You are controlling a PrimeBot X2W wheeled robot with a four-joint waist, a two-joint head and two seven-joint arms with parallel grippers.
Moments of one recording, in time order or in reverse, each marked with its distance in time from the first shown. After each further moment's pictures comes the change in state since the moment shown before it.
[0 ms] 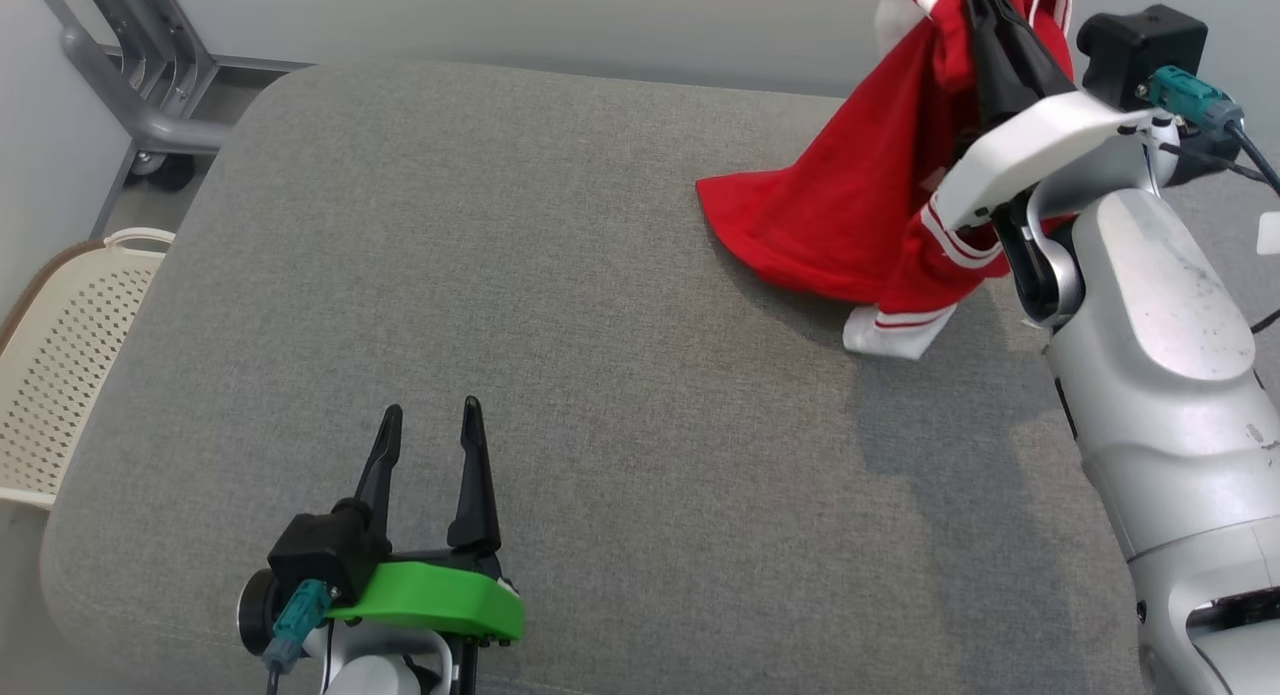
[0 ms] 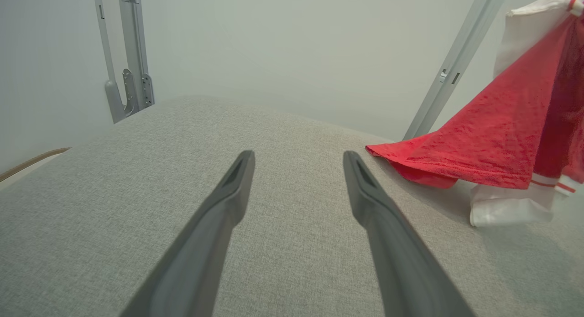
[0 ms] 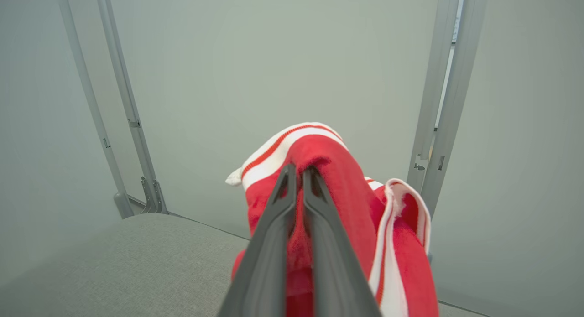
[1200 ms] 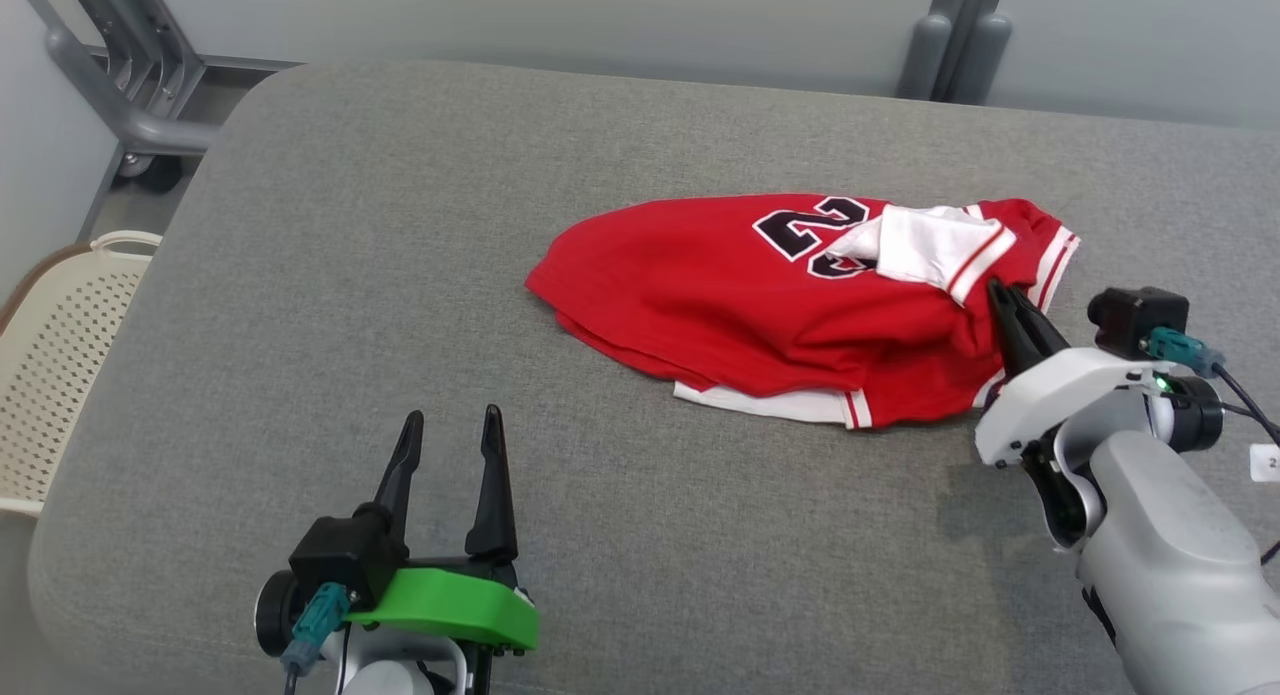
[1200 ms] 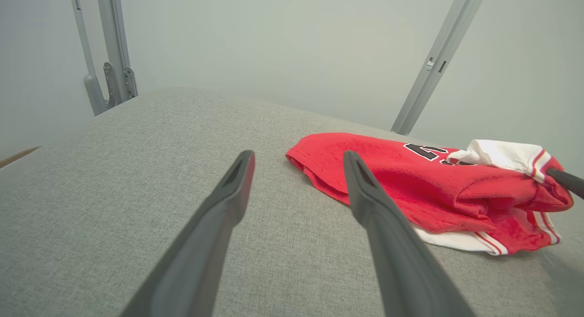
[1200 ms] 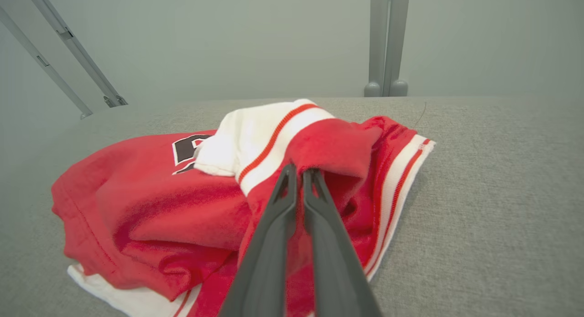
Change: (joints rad) left arm 0.002 0.000 -0.032 0.009 -0.002 -0.004 0.000; right arm 0.265 -0.085 0.120 0.188 0.276 0.000 -0.097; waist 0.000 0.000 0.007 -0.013
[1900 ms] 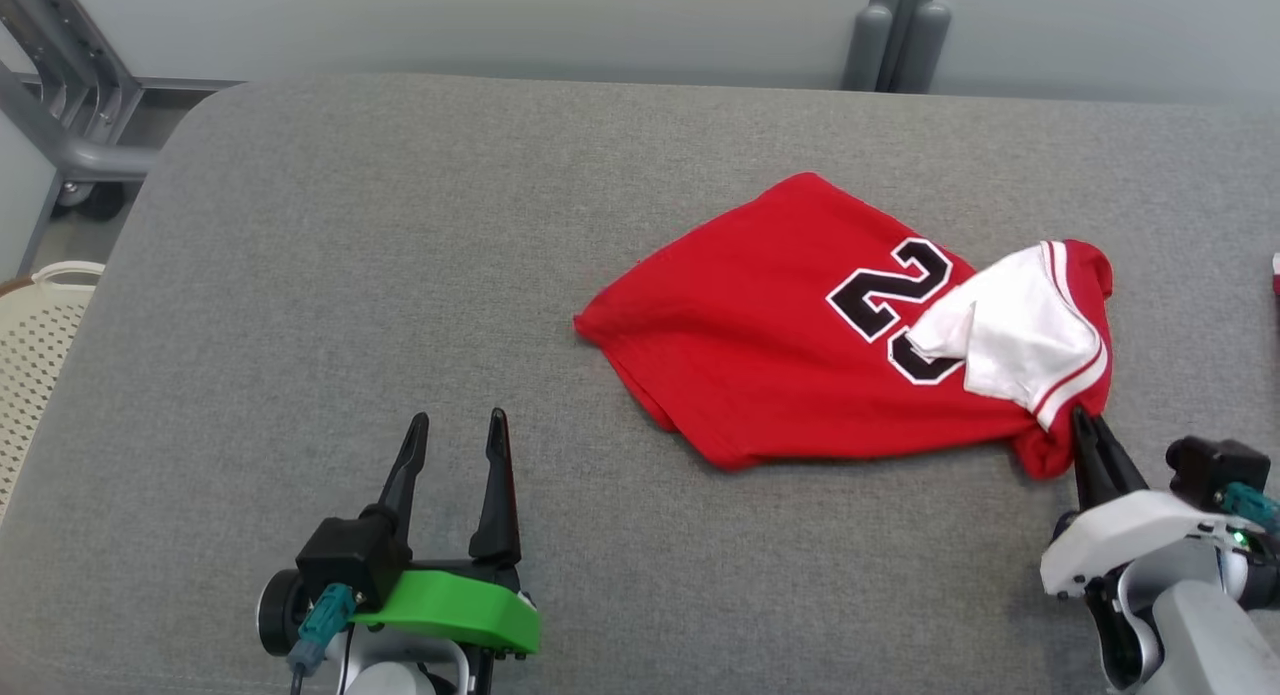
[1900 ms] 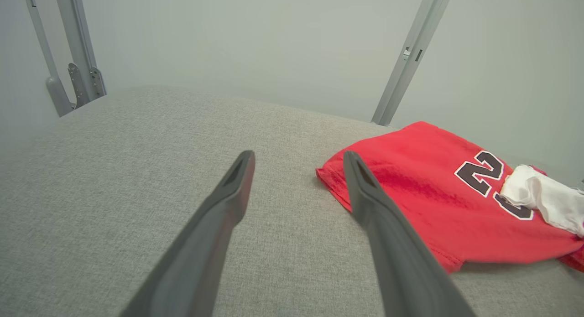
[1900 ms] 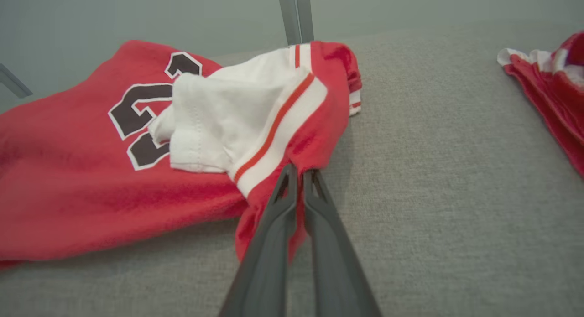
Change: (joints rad) left arm -0.001 0.000 -0.006 0.009 0.012 -0.009 0.000; right arm 0.302 0.034 -0.279 -0.201 -0.139 0.000 -0.003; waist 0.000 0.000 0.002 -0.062
